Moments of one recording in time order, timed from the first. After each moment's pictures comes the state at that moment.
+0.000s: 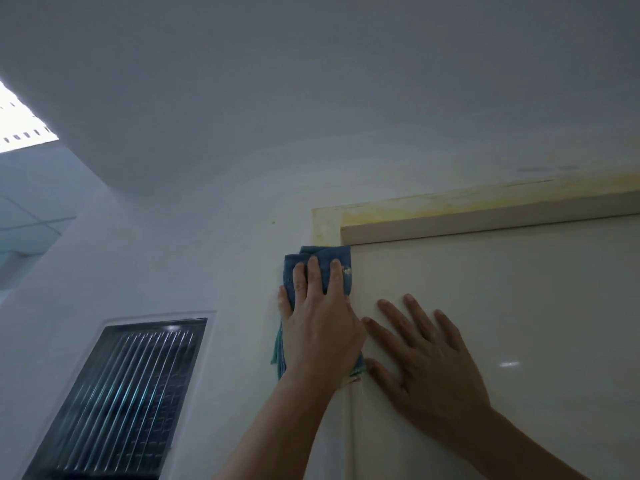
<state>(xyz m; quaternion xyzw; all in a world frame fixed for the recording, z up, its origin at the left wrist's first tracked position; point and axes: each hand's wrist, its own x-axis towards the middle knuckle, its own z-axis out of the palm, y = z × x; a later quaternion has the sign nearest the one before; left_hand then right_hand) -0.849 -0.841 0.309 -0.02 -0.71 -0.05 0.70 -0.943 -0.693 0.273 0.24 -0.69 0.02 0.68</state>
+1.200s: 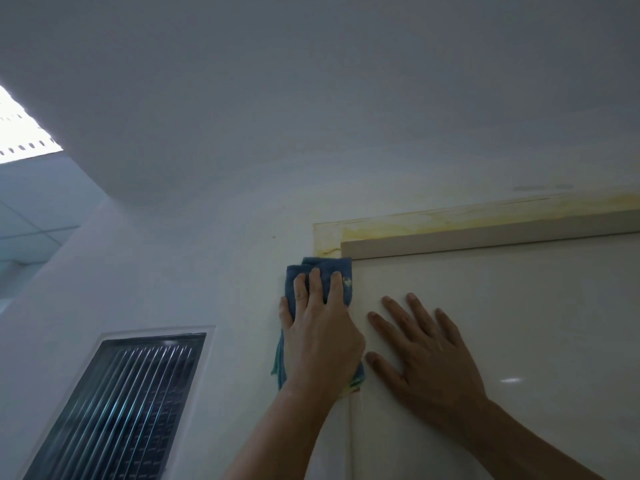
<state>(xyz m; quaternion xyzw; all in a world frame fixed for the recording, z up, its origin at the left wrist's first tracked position) -0.847 -0.840 0.319 -0.02 -0.70 -0.05 0.71 -0.942 -0.689 0.302 0.24 -0.69 0.03 0.68</state>
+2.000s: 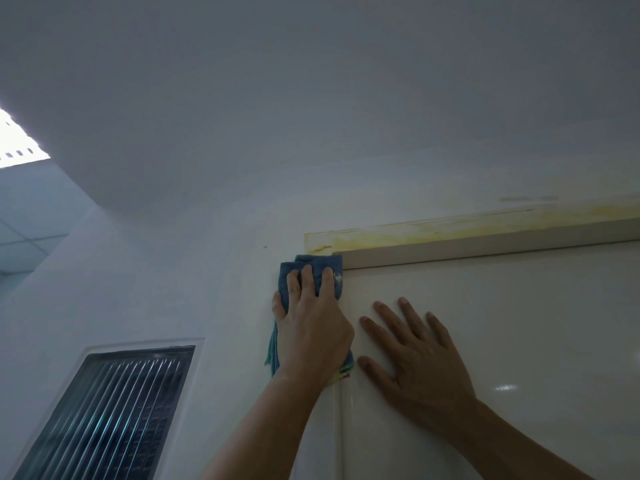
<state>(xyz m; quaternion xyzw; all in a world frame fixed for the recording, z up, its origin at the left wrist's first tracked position) -0.852 -0.840 0.347 -0.03 -0.67 -0.04 0.74 -0.941 -0.686 0.311 0.23 -0.69 0.03 0.69</state>
